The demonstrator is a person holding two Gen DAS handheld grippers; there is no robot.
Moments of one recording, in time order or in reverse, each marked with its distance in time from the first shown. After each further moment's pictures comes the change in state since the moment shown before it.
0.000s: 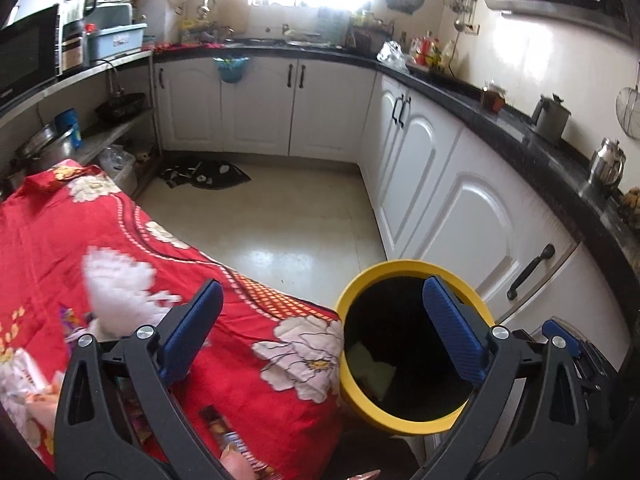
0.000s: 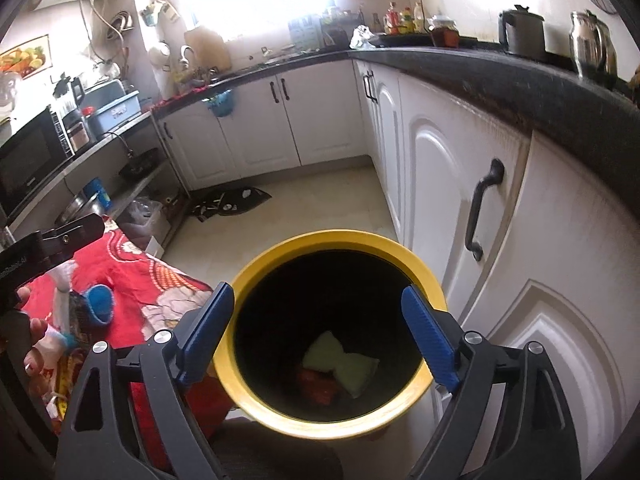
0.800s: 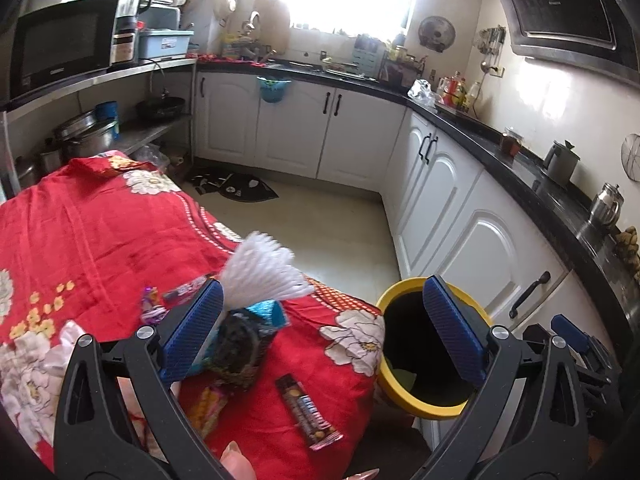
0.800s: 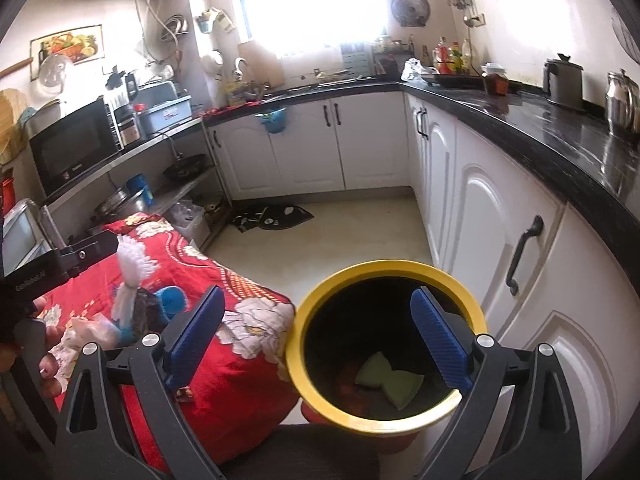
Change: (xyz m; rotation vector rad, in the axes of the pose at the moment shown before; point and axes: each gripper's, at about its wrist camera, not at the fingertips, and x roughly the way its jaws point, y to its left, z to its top) left arm -0.073 0.060 -0.016 -0.107 -0.093 0.051; right arm -0.048 0.066 0.005 -0.112 -0.079 0.116
